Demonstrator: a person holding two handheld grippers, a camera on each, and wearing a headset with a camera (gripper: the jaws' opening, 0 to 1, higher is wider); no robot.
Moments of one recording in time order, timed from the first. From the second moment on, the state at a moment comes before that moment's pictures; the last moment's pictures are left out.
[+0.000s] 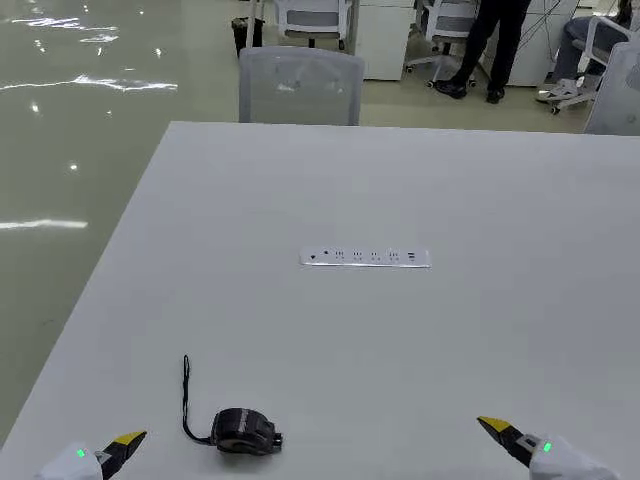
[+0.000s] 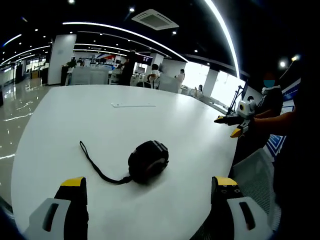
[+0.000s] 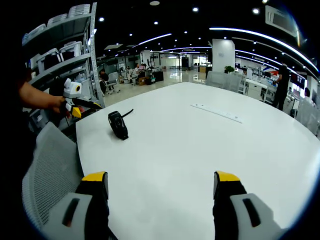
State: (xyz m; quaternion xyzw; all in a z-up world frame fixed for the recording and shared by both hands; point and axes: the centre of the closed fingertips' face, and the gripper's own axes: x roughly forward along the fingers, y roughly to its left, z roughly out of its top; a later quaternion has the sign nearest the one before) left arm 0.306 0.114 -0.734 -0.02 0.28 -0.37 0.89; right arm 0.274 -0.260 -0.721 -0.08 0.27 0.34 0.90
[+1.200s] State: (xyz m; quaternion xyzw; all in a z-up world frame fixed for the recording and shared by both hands) left arm 0.291 0.130 -0.728 0.00 0.24 -0.35 0.91; right arm 0.247 -0.306 -0.738 -0.09 0.29 0.31 0.90
